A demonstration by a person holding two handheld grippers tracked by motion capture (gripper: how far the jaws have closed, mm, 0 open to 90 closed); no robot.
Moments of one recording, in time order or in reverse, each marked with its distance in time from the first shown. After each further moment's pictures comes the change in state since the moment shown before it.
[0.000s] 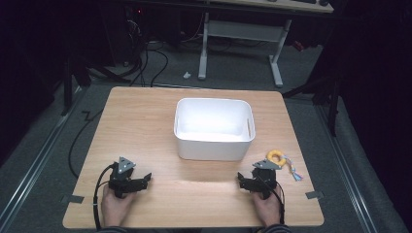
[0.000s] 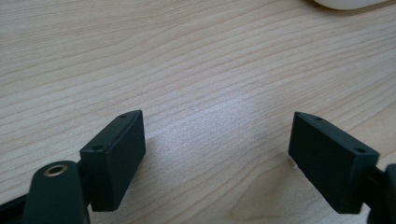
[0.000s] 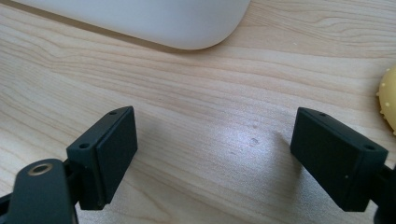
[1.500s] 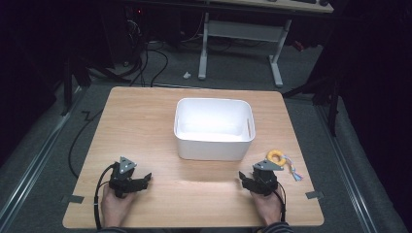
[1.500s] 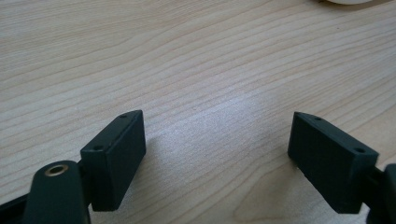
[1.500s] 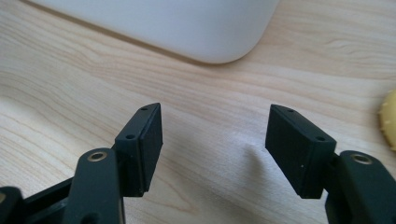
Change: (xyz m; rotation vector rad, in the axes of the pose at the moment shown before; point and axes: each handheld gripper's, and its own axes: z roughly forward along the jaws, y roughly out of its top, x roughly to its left) left arm -0.002 0.001 0.001 0.007 0.024 0.020; right arm 0.003 0.005 -0.016 -0.033 0.048 -0.052
